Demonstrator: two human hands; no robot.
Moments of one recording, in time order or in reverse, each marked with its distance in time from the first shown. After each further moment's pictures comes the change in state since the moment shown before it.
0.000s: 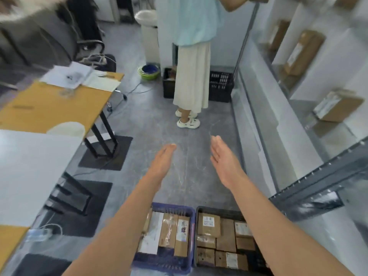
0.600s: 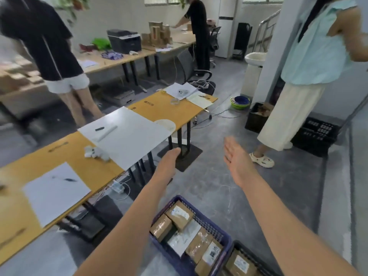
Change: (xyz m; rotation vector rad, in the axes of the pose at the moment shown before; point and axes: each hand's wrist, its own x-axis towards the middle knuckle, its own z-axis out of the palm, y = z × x) left_hand -0.169 0.000 -0.087 -0.276 0.512 -0.041; right_hand -0.043 -0.044 0.099 -0.155 -0.538 -0.103
